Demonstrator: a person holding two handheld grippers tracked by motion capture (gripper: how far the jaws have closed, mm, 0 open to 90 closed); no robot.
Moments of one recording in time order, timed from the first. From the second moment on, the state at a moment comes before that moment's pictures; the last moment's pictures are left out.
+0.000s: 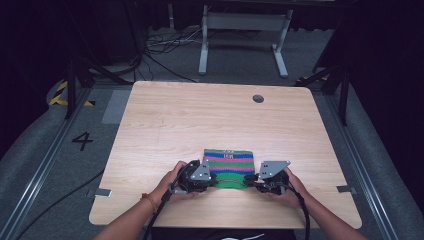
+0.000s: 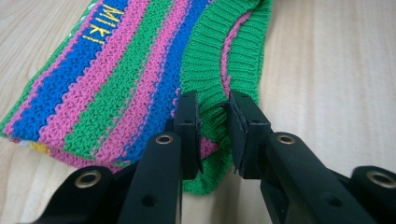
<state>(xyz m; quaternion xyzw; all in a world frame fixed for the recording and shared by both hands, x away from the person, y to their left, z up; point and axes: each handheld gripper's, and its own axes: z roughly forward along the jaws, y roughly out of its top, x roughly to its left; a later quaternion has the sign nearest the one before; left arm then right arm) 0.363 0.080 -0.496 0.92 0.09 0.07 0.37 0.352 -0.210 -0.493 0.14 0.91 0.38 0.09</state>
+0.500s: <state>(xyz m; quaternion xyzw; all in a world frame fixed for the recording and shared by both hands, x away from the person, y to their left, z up) 0.375 0.082 -0.485 0.93 0.10 0.08 0.35 0.359 -0.216 -0.481 0.15 0.91 0.37 0.10</state>
